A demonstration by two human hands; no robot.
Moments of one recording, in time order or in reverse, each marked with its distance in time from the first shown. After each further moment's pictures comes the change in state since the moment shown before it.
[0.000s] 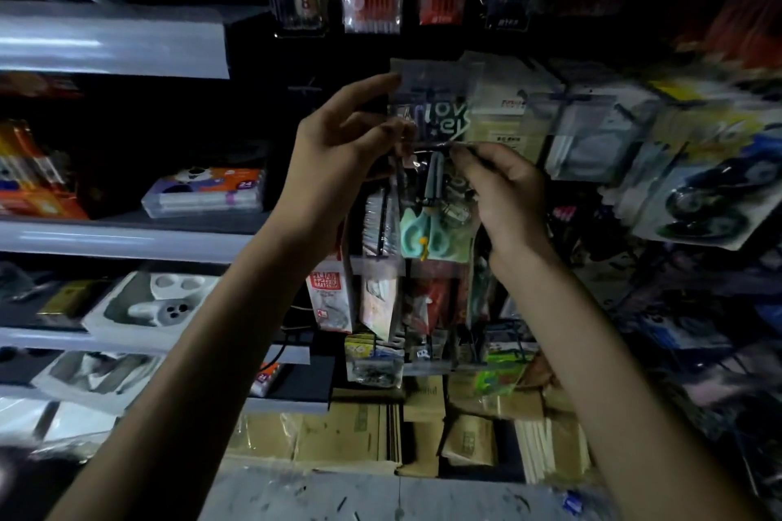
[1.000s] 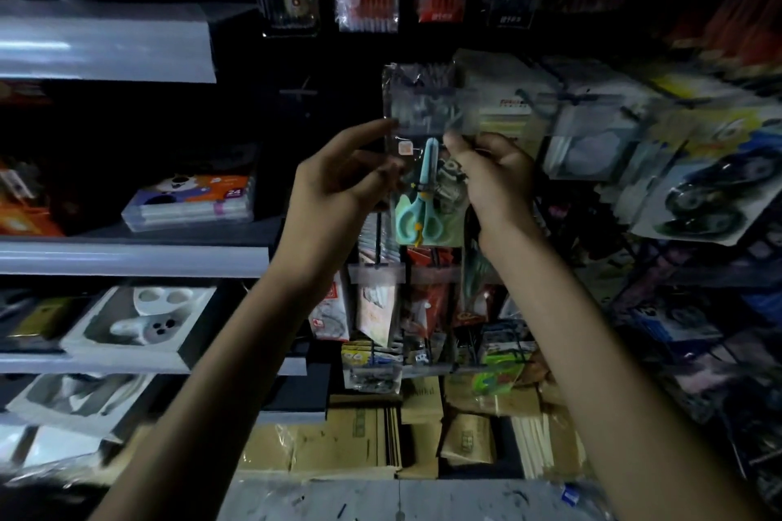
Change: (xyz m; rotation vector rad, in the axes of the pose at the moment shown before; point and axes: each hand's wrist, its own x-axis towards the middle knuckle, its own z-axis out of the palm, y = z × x) left_hand -0.008 -0.033 -0.009 0.029 -0.042 0.040; right_hand 0.033 0.014 0.022 0.031 0.123 0.023
